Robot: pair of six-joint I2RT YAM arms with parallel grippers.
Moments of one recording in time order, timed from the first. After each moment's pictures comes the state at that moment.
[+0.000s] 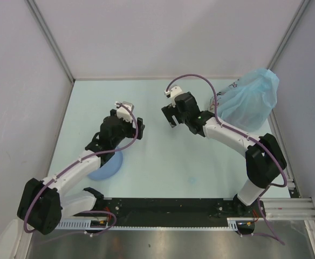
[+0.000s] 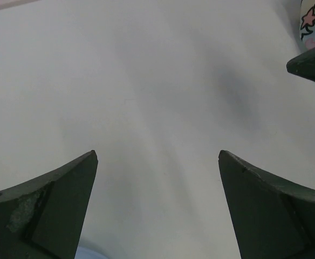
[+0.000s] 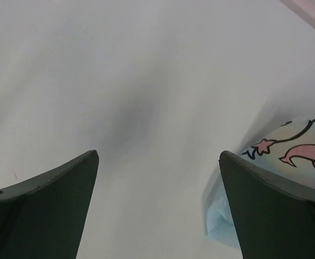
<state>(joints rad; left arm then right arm) -0.47 1.11 0.64 0.15 -0.07 -0.06 0.69 1.66 1.26 -0.17 0.28 -0.09</state>
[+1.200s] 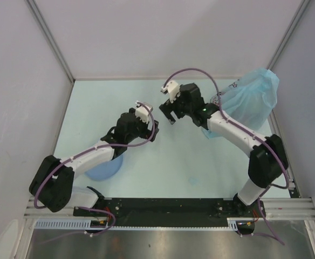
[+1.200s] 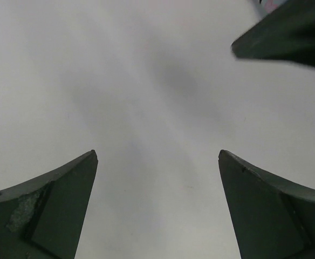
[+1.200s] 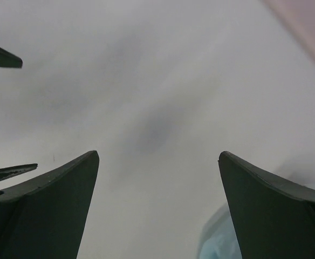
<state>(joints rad) -0.59 1.34 0.70 0.23 0.00 -0.02 0.64 1.69 1.35 -0.24 -0.04 -0.25</state>
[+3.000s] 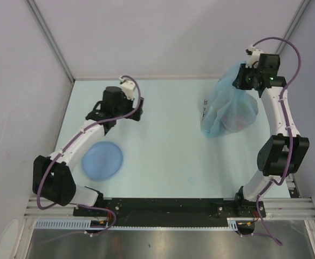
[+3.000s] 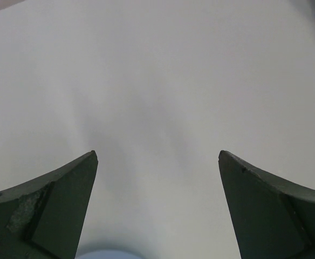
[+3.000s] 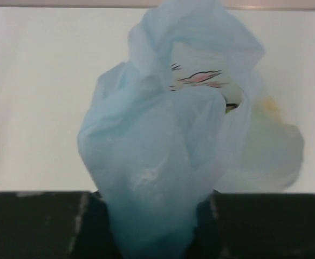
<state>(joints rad) -0.42 1.41 1.12 -0.24 0.03 0.03 -0.12 1.72 1.71 -0.61 -0.30 0.00</state>
